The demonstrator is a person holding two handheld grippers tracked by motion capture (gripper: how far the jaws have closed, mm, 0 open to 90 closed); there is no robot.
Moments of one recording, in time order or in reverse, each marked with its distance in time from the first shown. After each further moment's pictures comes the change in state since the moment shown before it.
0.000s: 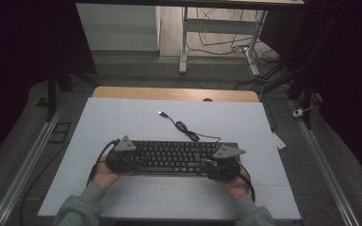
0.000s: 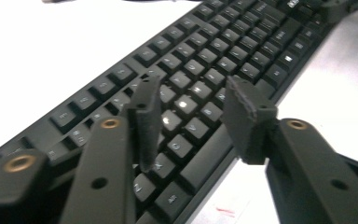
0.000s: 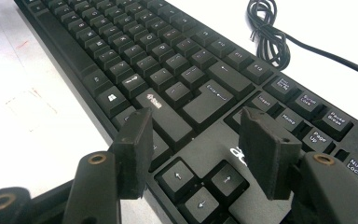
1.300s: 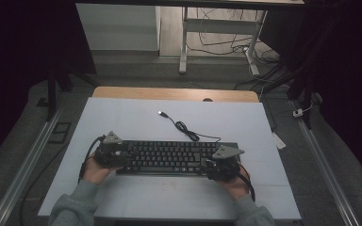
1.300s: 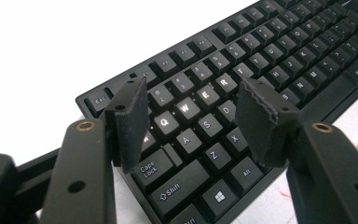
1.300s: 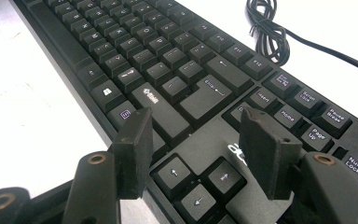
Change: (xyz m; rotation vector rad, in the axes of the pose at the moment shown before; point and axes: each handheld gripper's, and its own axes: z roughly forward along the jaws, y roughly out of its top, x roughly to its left) left arm 0.033 -0.016 -0.006 0.037 0.106 -0.141; right arm 0.000 -0.001 0.002 0.019 -0.010 -0.016
